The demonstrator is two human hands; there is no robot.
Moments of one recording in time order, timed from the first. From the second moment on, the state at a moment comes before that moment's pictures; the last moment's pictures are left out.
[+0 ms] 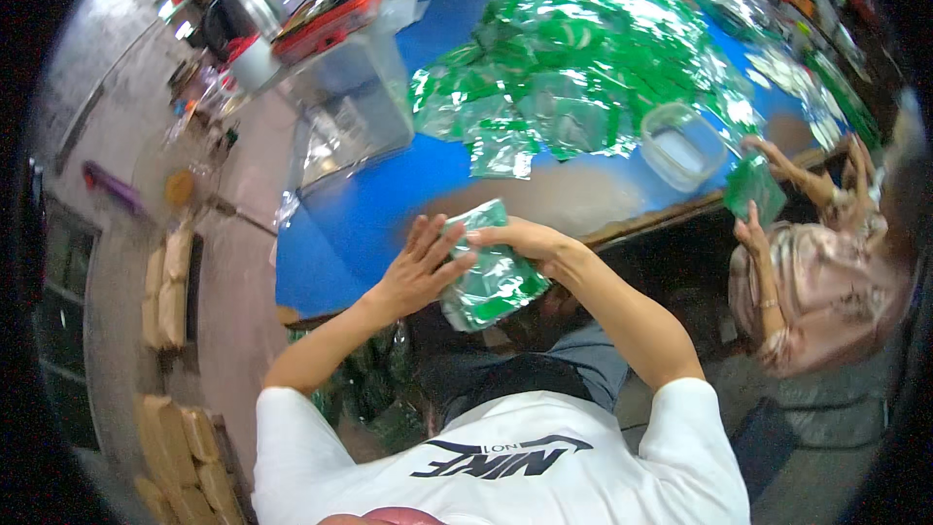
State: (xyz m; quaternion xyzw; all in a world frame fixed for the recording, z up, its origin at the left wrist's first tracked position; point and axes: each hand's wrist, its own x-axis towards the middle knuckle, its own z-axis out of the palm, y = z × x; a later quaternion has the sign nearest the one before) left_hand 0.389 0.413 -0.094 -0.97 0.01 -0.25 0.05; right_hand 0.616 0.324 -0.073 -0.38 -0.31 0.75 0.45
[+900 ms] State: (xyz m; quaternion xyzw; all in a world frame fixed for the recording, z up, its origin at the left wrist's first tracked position) left_hand 0.333 0.632 -0.096 -0.81 -0.55 -0.18 -0.14; right_hand 0.695 0.344 -0.159 -0.45 -0.17 0.54 0.69
